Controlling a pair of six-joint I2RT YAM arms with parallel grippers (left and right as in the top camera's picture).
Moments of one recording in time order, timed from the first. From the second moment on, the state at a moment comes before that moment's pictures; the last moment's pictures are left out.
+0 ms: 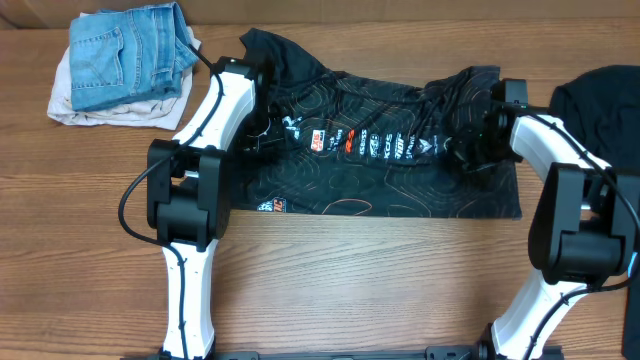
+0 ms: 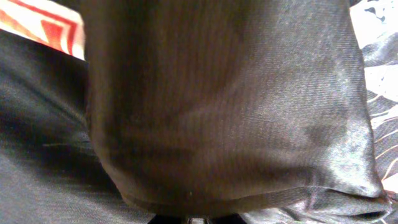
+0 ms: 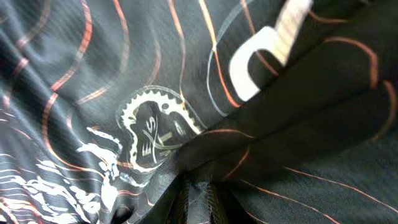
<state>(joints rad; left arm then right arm) -0.21 2.38 1.95 -1.20 0.09 -0.42 -0.10 2.04 1.33 -0.69 -0.30 0.65</state>
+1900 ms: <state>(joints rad) -0.12 2.42 1.95 -1.45 0.04 -0.44 -0.26 2.02 1.34 -1.03 -0.02 0.62</state>
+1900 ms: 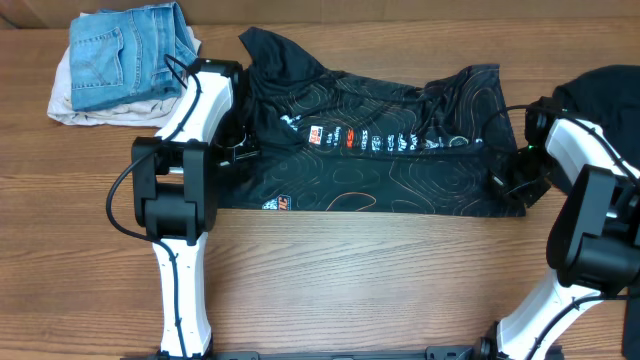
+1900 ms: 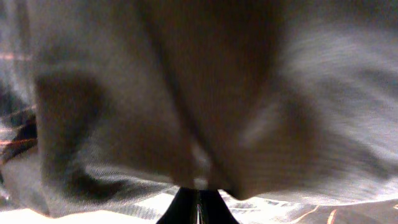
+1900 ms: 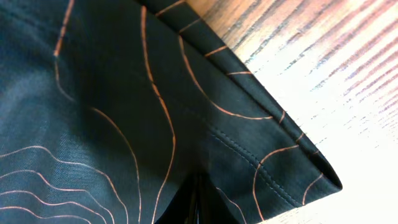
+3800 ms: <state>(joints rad) -0.21 2.54 2.25 -0.67 0.25 -0.66 -0.22 2.04 1.80 -0.90 -0.23 0.44</state>
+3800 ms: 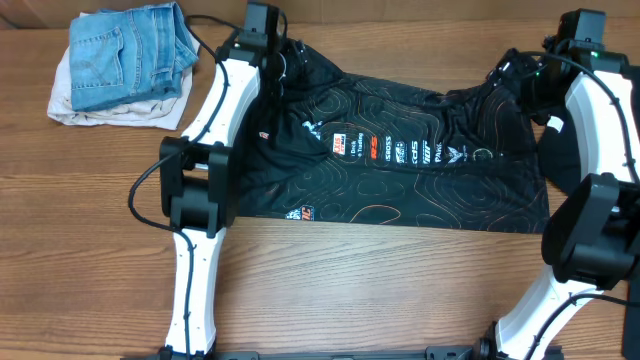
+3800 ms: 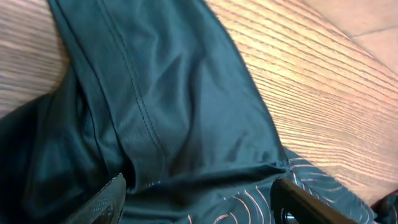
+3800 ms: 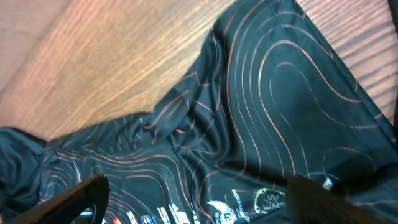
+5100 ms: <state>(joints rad) -0.21 2.60 2.26 -0.77 0.25 -0.71 -0.30 2.38 1.81 -0.31 -0.22 0.44</state>
